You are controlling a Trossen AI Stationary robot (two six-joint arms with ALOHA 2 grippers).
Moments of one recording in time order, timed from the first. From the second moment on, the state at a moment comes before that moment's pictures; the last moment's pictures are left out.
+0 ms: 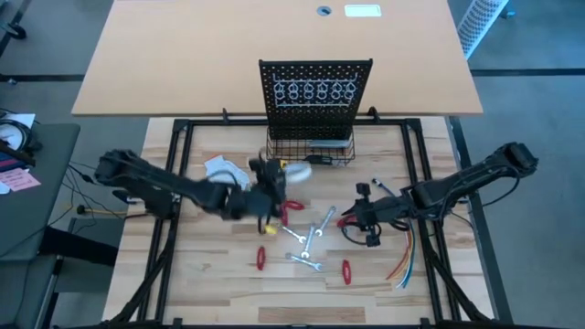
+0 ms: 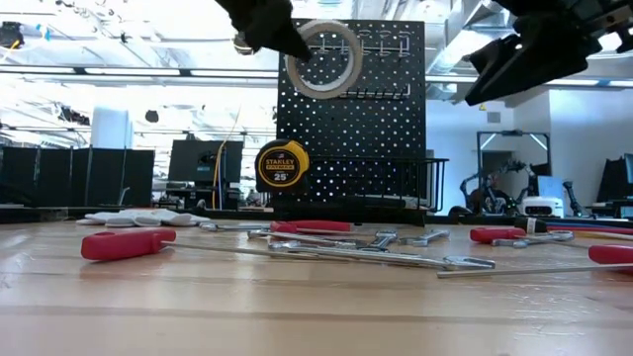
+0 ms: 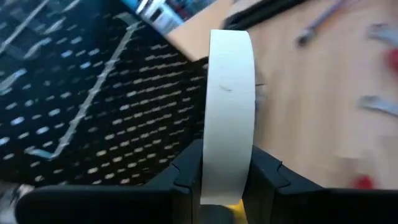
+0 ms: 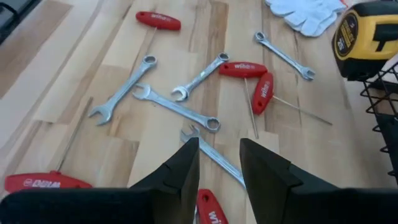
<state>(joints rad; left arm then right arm) -0.20 1.50 1.13 -0.17 -0.94 0.32 0.34 1.07 0.62 -0.22 0.26 0.03</state>
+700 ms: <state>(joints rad) 0.15 1.47 1.13 -0.24 -0.58 0.43 0.31 1.15 0.62 -0.22 0.26 0.02</state>
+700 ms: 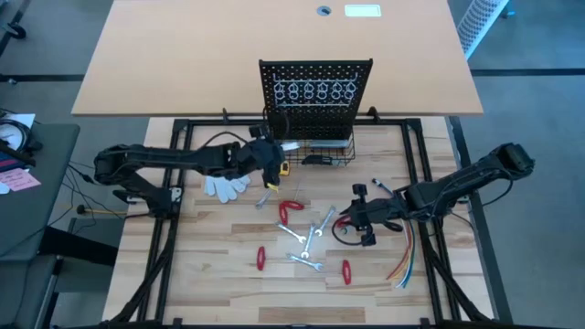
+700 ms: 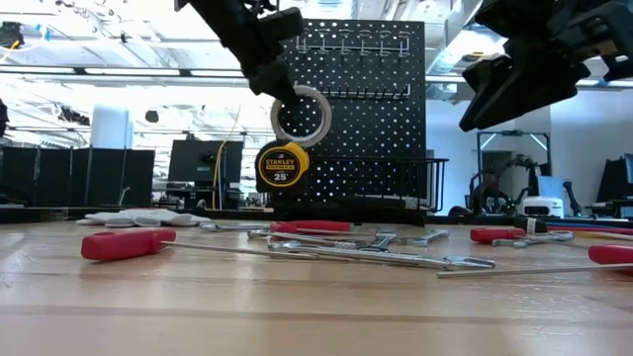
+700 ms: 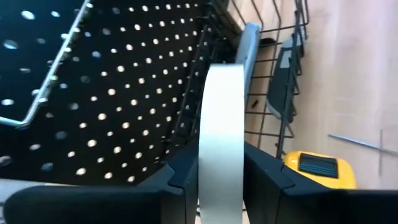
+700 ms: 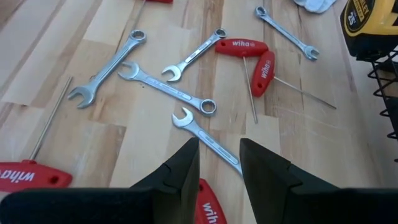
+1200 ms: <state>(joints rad) 0.21 1.47 1.13 -0.15 -0.50 0.44 0.31 1.15 0.62 -0.22 0.26 0.02</state>
